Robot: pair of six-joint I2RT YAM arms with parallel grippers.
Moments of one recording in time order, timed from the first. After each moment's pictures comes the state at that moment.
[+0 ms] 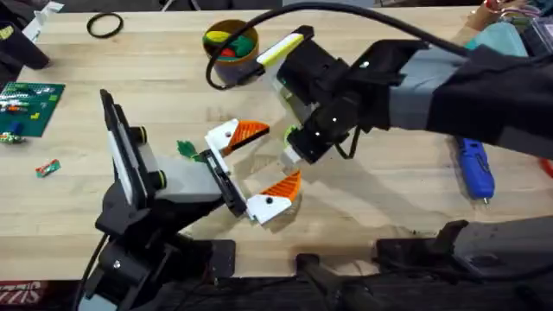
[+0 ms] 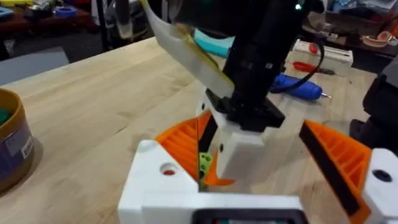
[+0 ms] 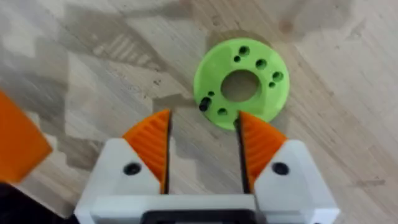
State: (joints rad) left arm -0.40 0.00 0.01 -0.06 0.62 -0.07; right arm 0.80 1.61 1.11 -0.83 -0.03 0.08
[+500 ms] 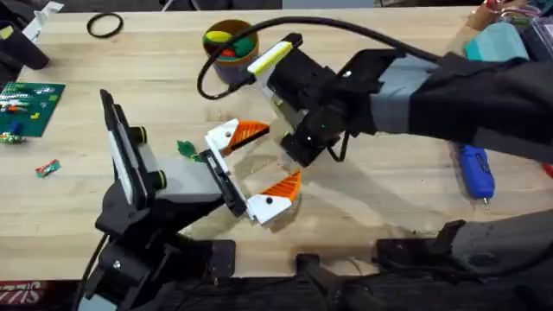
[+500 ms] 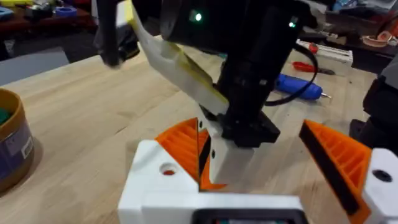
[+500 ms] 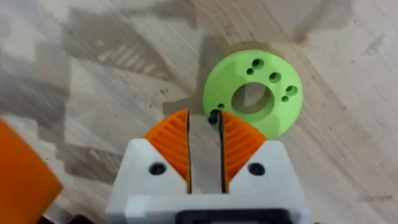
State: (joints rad) left arm -0.40 0.00 0.01 -0.06 0.62 -0.07; right arm 0.83 1.65 1.11 -0.79 -0.02 0.07
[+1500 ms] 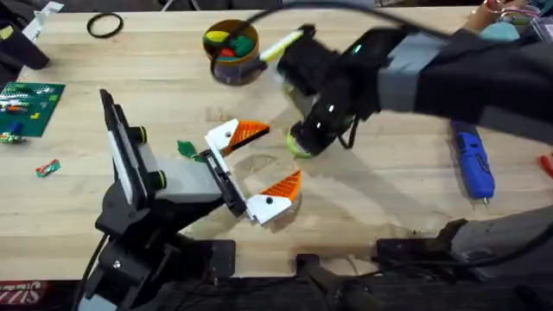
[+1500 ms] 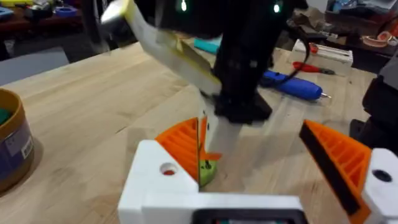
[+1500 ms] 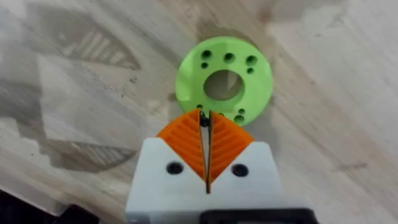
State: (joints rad) left arm -0.40 0.00 0.01 -0.06 0.62 -0.07; right arm 0.76 1.67 1.19 -0.93 0.00 0.07
